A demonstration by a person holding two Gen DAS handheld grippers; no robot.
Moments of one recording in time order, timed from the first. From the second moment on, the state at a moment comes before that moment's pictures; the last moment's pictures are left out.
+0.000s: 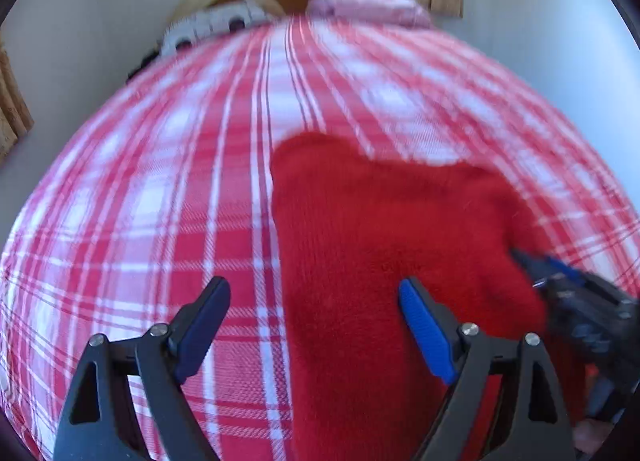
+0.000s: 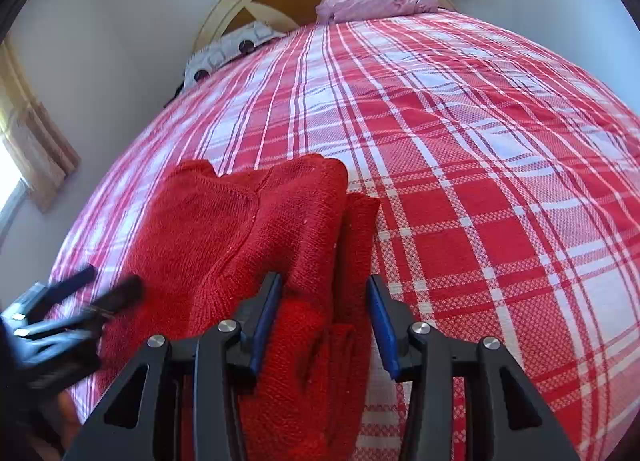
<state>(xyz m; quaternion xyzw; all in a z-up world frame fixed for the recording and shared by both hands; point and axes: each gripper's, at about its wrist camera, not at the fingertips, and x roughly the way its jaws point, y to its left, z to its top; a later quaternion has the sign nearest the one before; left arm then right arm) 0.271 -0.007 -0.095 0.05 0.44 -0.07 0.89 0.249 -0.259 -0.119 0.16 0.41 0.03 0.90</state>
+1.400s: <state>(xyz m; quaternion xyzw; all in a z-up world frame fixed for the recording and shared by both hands) 0.270 0.003 -0.118 -0.05 0.44 -0.14 0.88 0.240 -0.245 -0.129 0.18 0.37 0.08 0.91</state>
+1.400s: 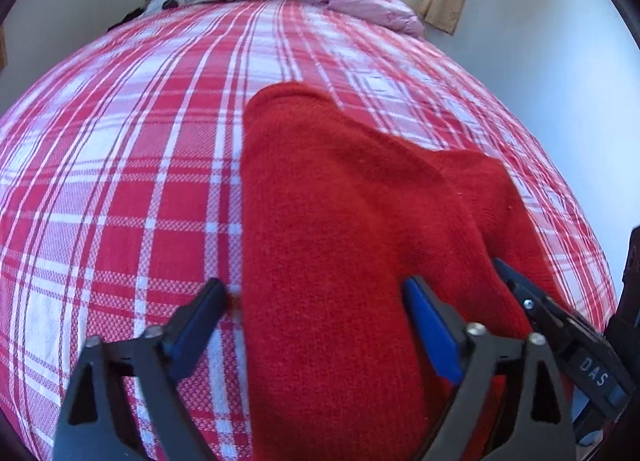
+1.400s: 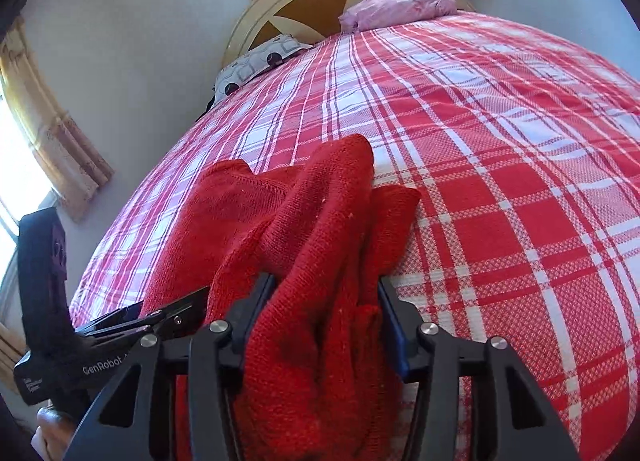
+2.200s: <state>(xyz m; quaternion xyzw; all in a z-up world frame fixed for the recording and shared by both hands) 0.267 -0.008 -0.109 -0.02 0.43 -0.12 0.89 0.226 -0.203 -0.110 0.04 0.34 0.01 0.94</state>
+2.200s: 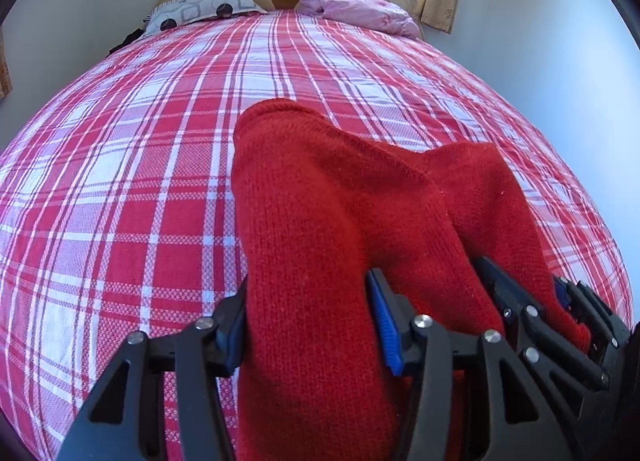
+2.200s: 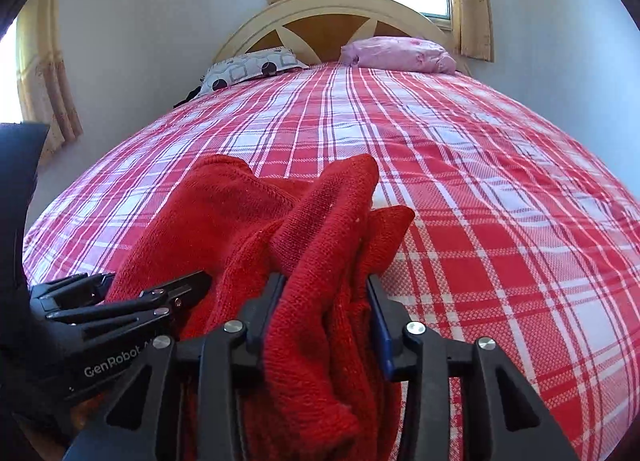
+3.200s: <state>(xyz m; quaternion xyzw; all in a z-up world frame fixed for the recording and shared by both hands) 0.153 0.065 -0.076 0.00 0.39 -0.07 0.92 0.120 -0.129 -0.065 0.08 0.29 0.10 0.95</state>
